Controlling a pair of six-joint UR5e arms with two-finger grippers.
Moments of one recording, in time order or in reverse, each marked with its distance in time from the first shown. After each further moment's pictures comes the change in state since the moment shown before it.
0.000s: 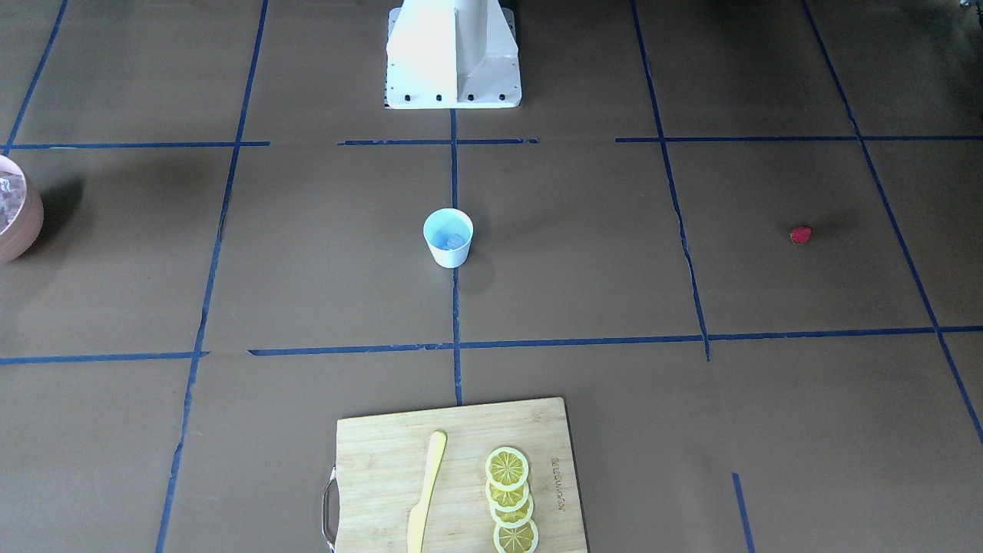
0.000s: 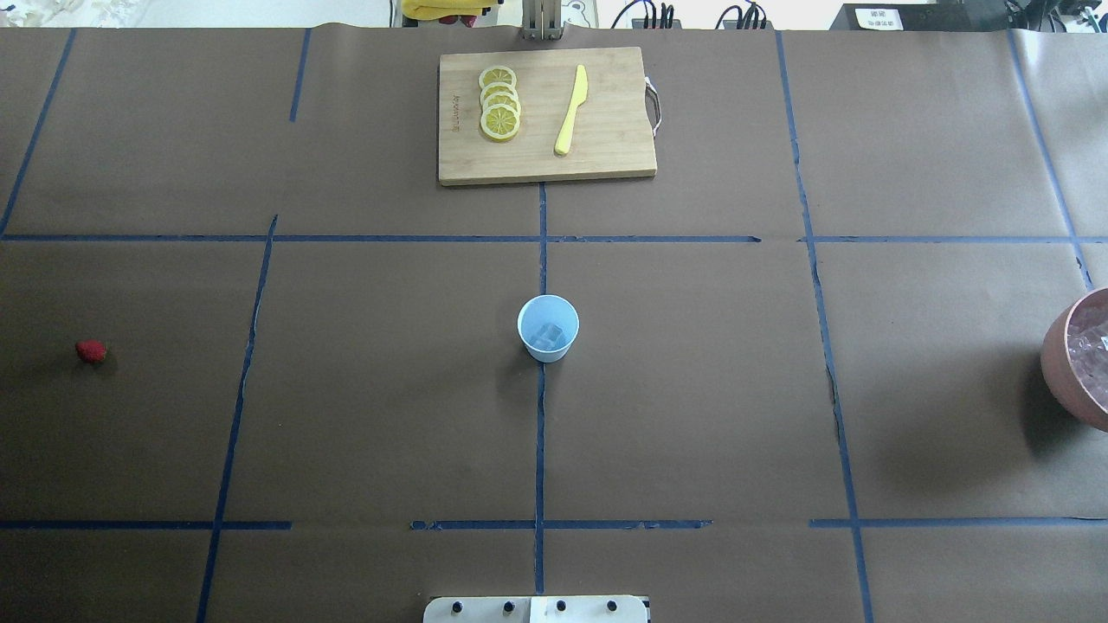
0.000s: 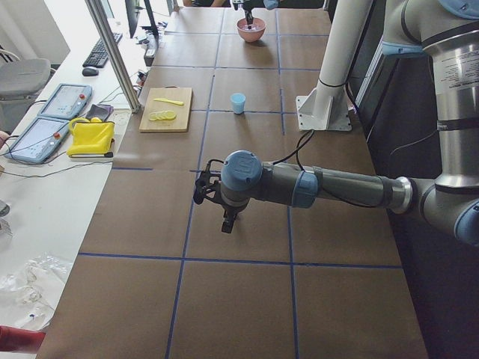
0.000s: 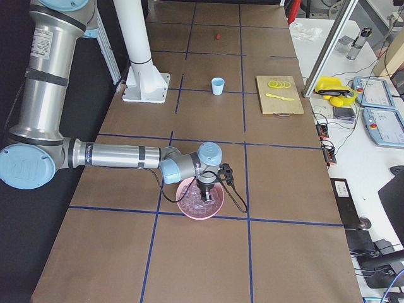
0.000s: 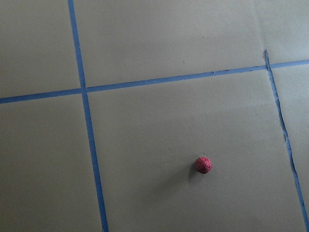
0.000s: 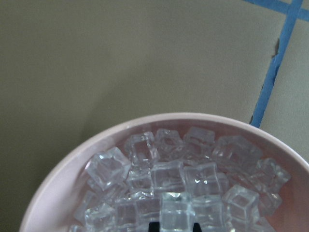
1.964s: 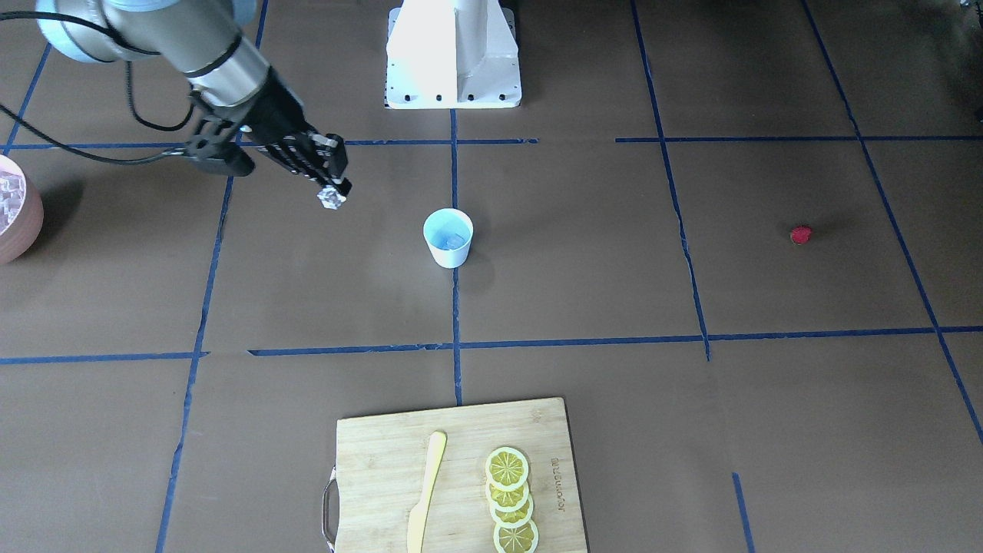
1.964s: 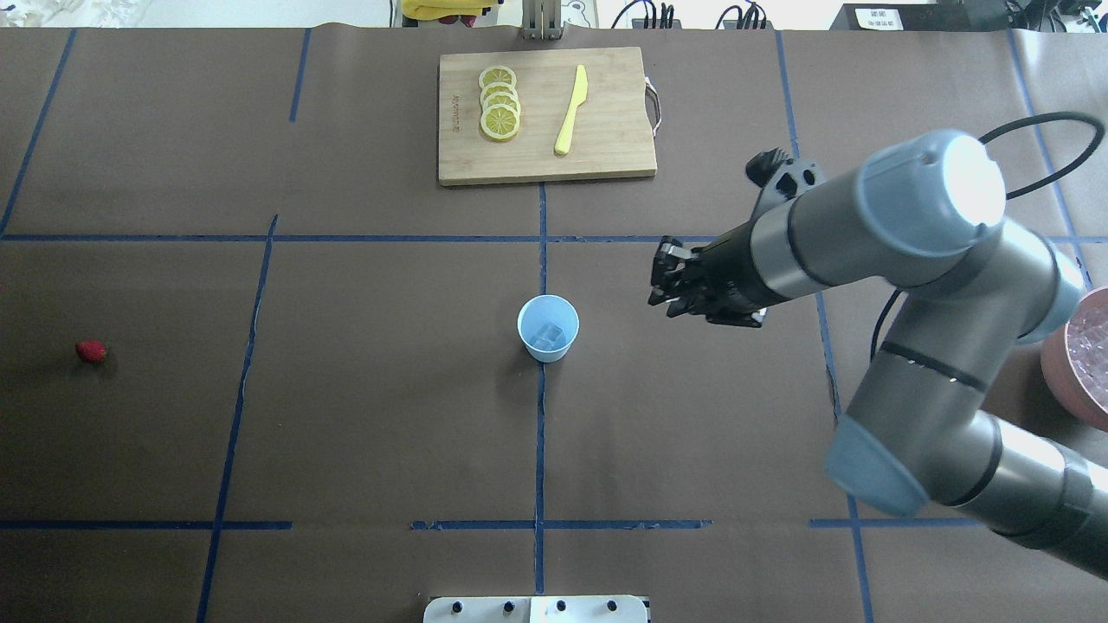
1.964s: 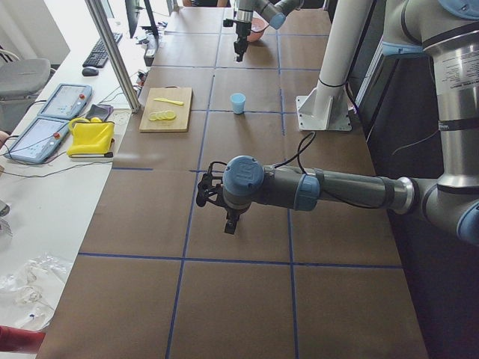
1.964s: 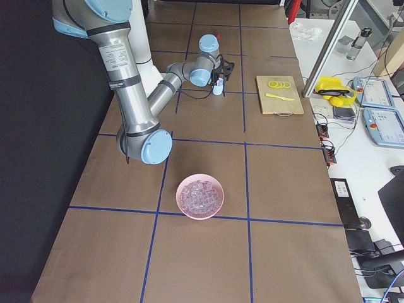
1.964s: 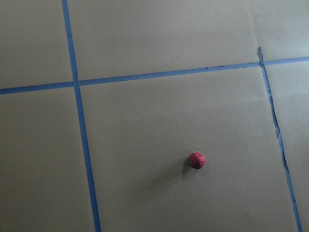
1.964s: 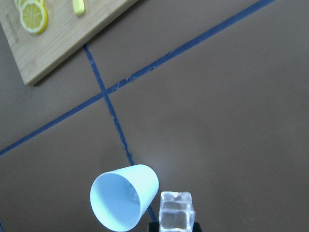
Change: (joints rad) left arm 0.000 0.013 0.009 0.000 -0.033 0.002; right arm -0.626 0.652 0.236 -0.016 -0.315 1.589
